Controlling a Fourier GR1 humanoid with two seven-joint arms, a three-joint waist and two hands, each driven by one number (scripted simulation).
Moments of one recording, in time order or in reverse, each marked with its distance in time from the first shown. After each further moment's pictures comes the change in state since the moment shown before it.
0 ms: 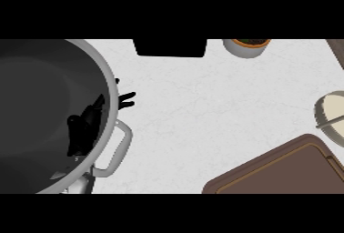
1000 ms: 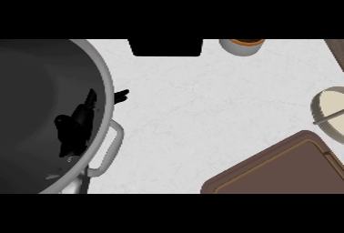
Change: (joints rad) left arm 0.002 0.000 0.032 -0.039 0.001 0.011 0.013; right arm -0.162 -0.204 -0.288 0.671 -0.203 0.199 0.045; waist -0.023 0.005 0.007
